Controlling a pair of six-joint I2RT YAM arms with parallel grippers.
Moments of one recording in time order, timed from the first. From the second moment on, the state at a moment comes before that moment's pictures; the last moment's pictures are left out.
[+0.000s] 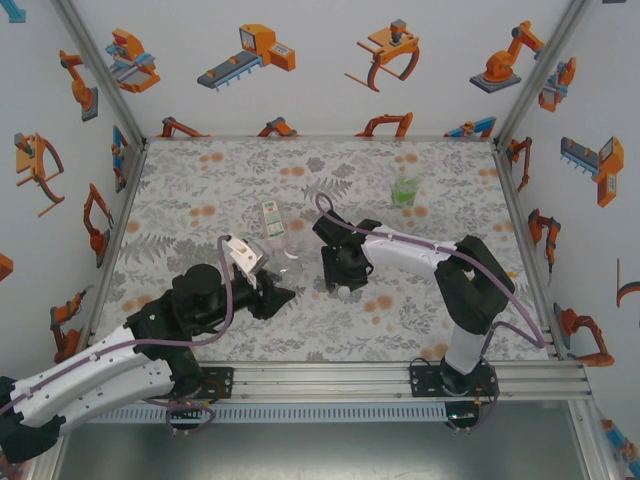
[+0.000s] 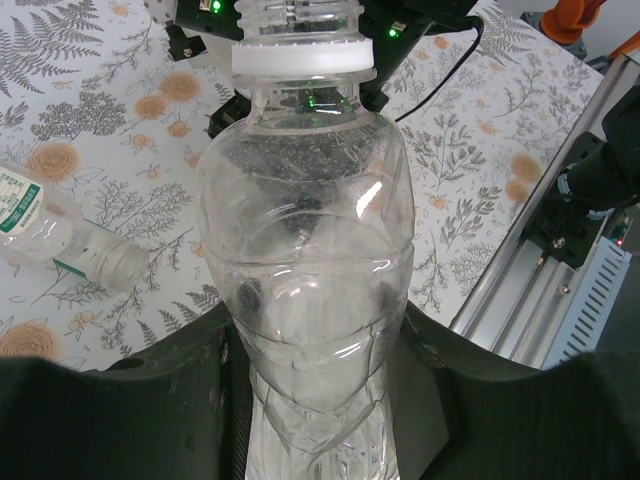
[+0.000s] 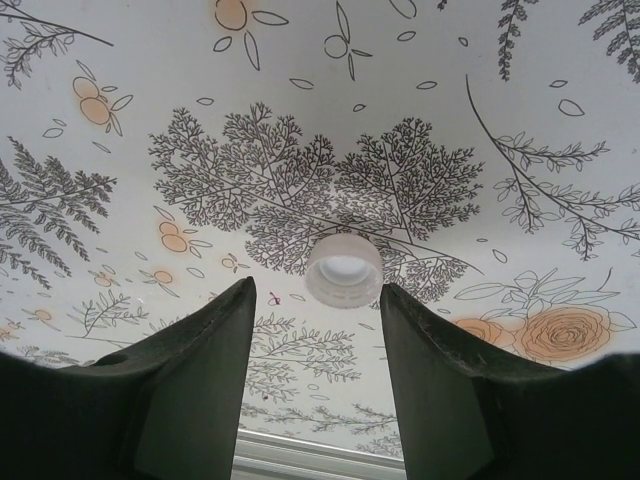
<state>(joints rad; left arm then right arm) -1.04 0.61 0.58 -0.22 -0.03 -0.19 0.83 1.78 1.18 -0.72 0.02 0.66</state>
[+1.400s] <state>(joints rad) -1.04 0.57 0.57 -0.22 -0.06 -0.20 0.82 1.80 1.19 -0.72 0.02 0.66</state>
